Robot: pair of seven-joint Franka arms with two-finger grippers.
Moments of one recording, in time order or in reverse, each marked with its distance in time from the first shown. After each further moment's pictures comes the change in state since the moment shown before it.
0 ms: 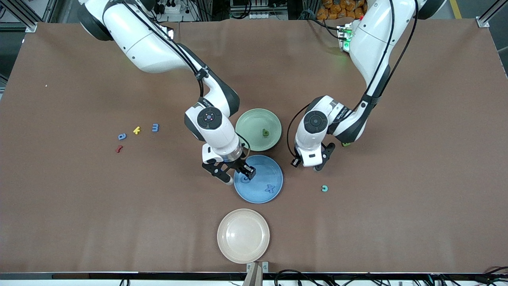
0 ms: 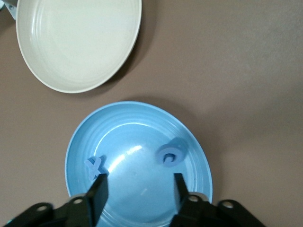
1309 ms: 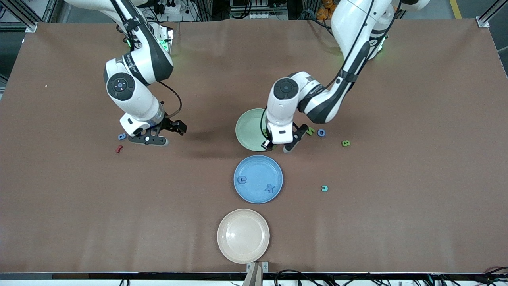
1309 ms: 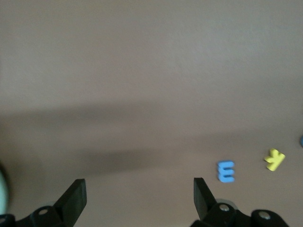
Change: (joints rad) left arm -0.178 -0.087 -0.009 0.020 0.000 0.014 -0.122; right arm -0.355 -0.678 0.051 -0.797 0.197 -0.224 -0.867
